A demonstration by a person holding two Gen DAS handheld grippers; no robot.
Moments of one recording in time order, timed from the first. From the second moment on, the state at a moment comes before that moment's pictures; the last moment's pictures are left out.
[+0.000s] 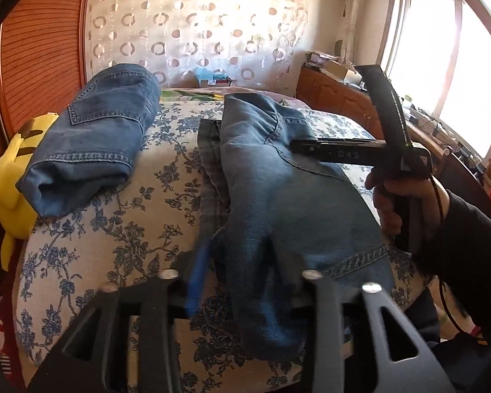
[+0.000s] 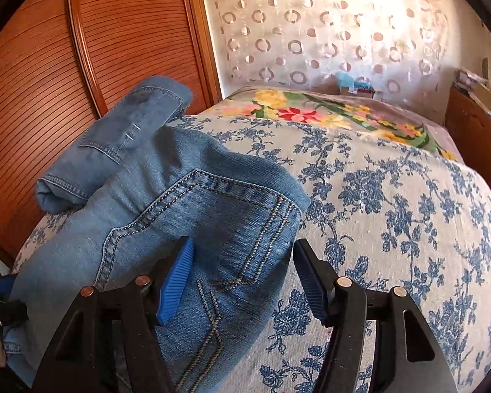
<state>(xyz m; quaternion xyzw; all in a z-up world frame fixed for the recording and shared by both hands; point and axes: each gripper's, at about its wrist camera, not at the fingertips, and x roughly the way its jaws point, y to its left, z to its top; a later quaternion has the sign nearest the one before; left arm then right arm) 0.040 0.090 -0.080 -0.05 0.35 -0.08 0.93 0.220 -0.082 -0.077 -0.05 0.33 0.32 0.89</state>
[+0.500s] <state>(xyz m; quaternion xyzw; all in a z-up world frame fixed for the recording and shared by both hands) 0.067 0.098 -0.090 -0.08 0.37 -0.09 0.92 0.222 -0.082 -0.078 -0.03 0.34 0.32 0.88</state>
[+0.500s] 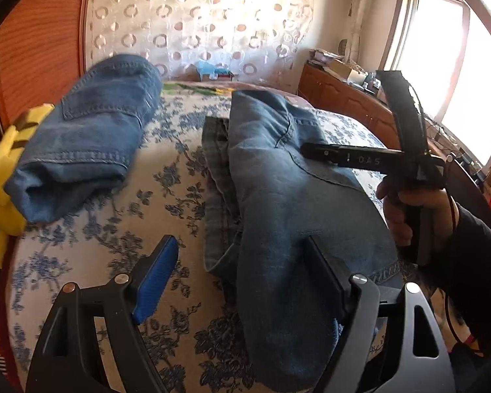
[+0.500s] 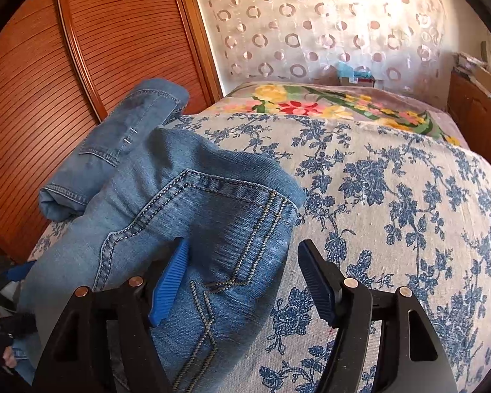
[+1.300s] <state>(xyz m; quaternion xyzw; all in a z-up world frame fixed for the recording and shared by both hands) 0.083 0.100 -0.113 -0.16 0.40 -0.18 0.89 0.235 -0.076 -0.084 0.02 0.38 0.35 0.85</state>
